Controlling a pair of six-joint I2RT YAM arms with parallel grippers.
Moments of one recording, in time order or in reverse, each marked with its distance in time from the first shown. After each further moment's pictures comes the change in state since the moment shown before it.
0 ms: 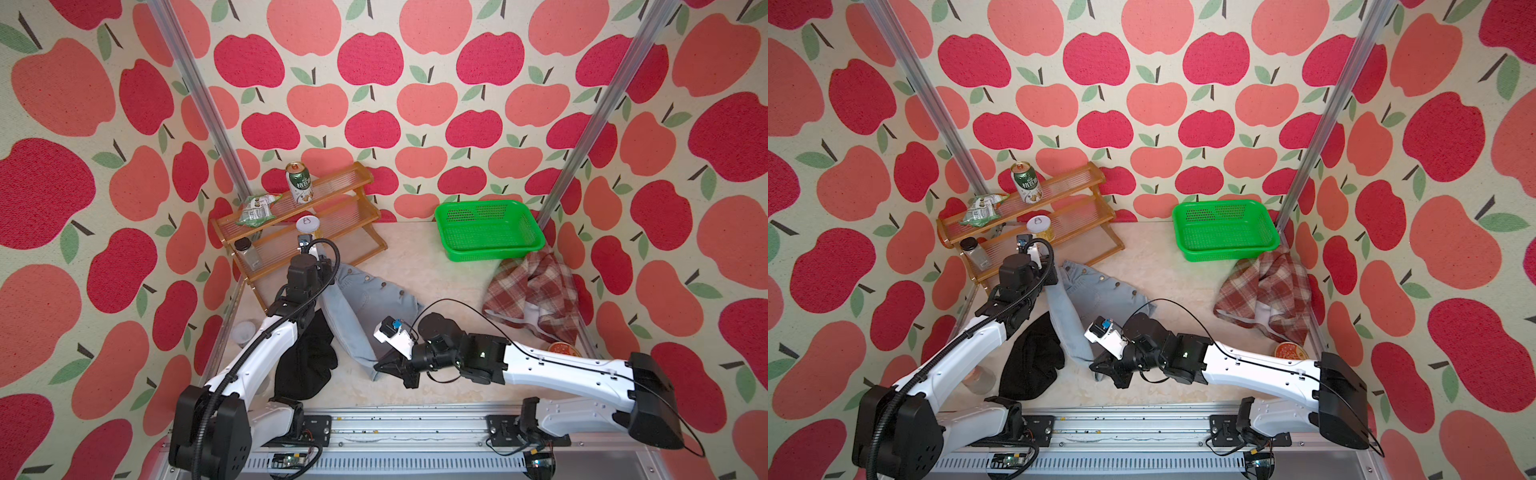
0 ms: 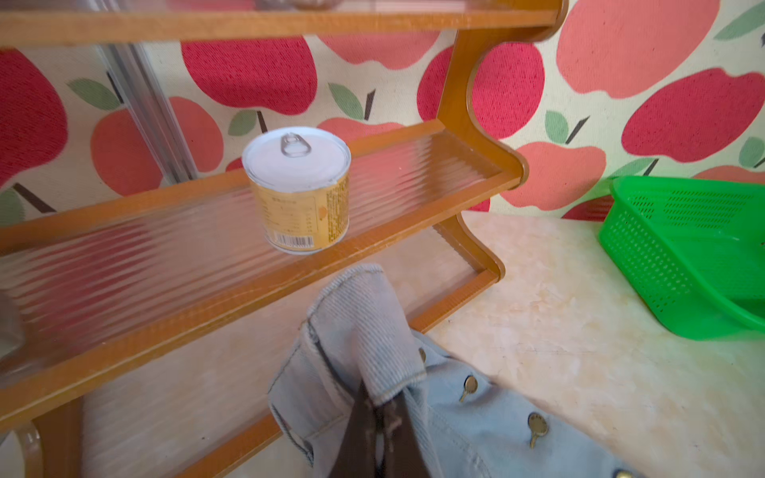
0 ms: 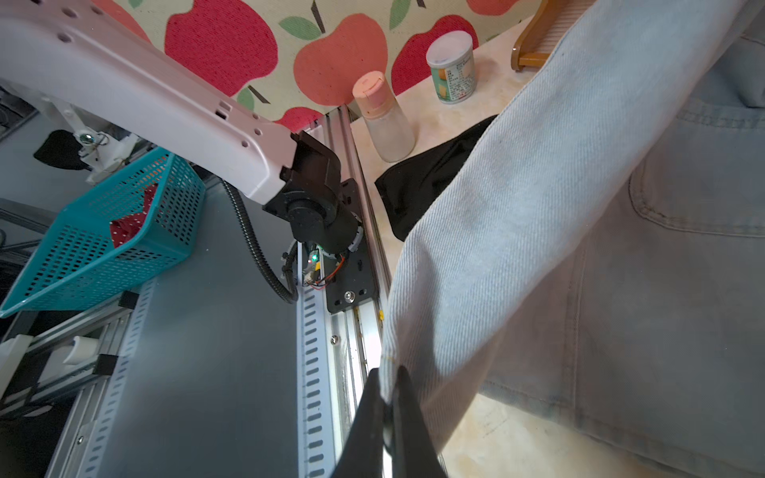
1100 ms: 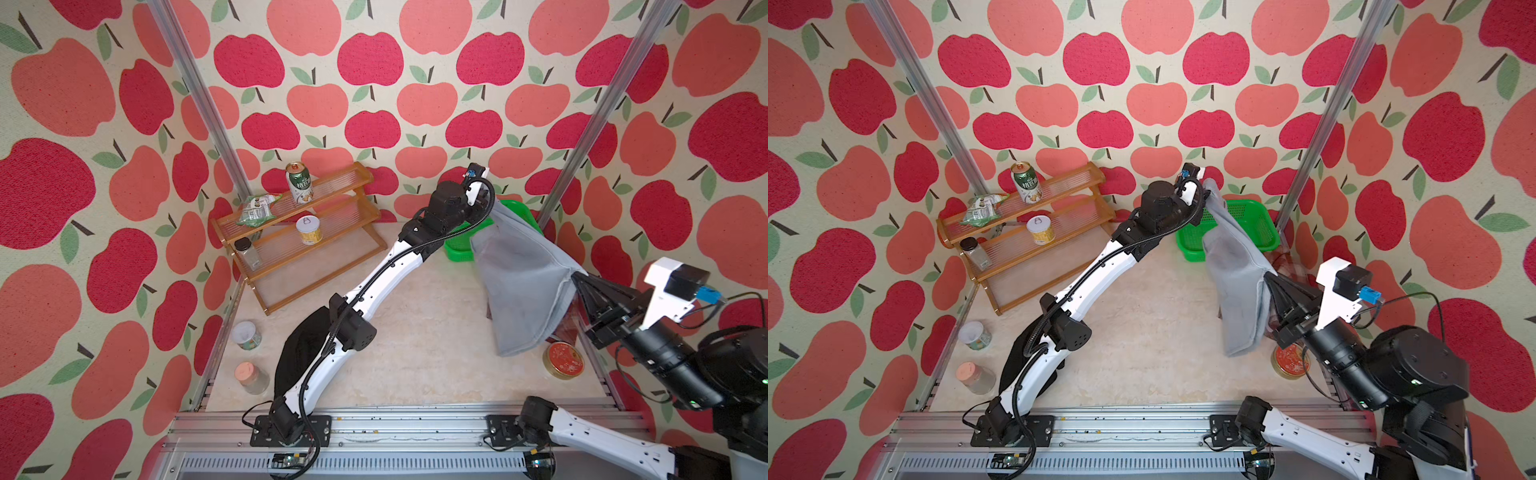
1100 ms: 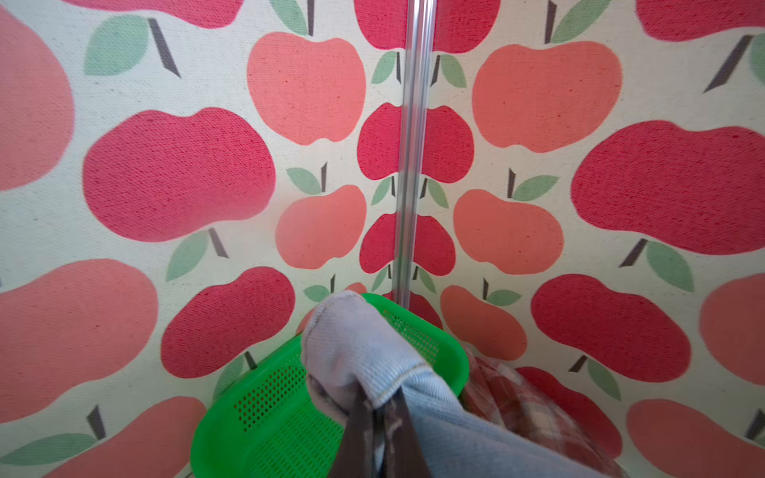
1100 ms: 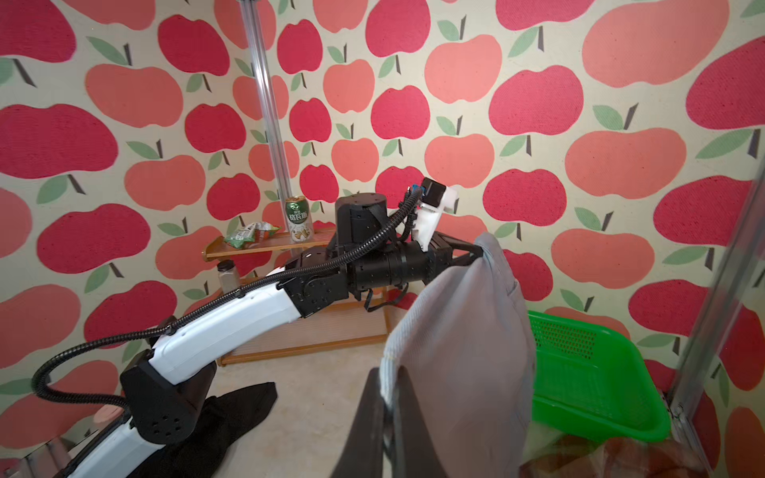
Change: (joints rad) left arm -0.565 1.298 1.992 -0.401 0.246 0.165; right arm -0.193 -0.658 0.645 -0.698 0.776 -0.224
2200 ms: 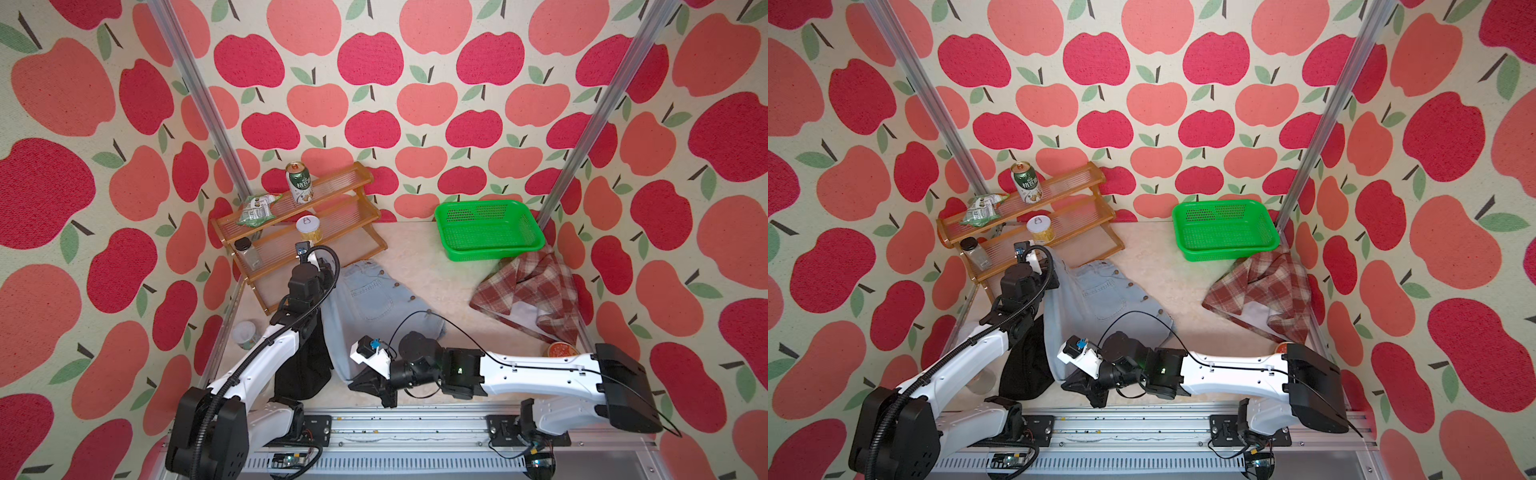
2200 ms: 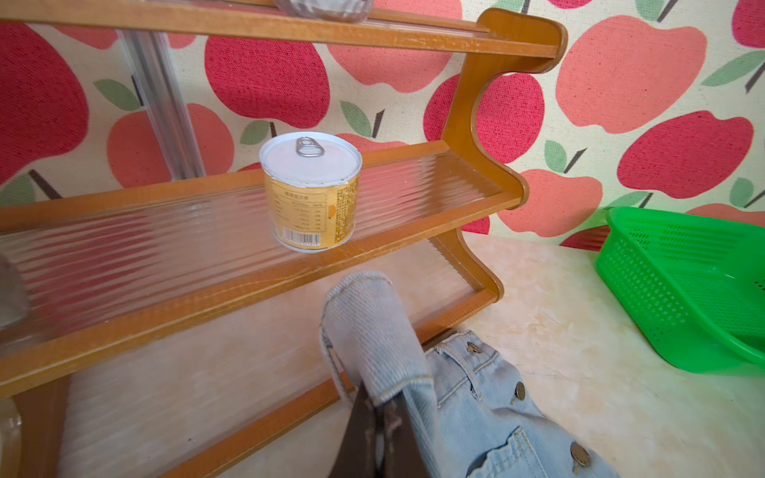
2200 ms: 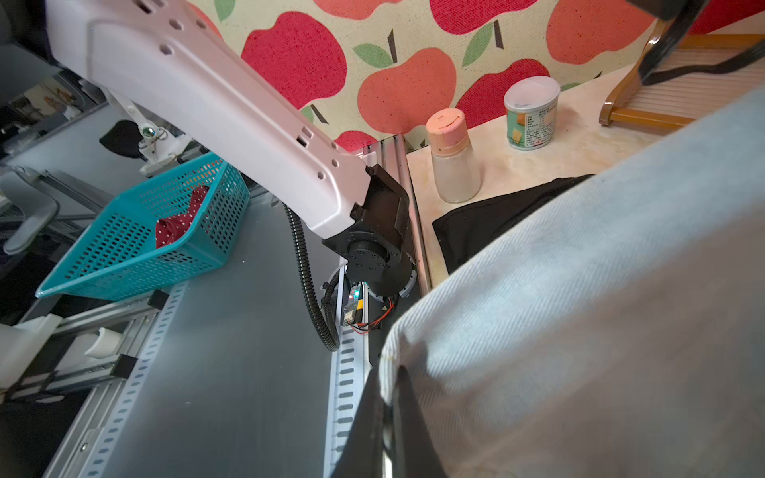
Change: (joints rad) left arm 0.541 -1.295 -2.097 0.556 -0.325 -0.201; right arm 0.318 0.790 -0.644 0.951 -0.742 0.246
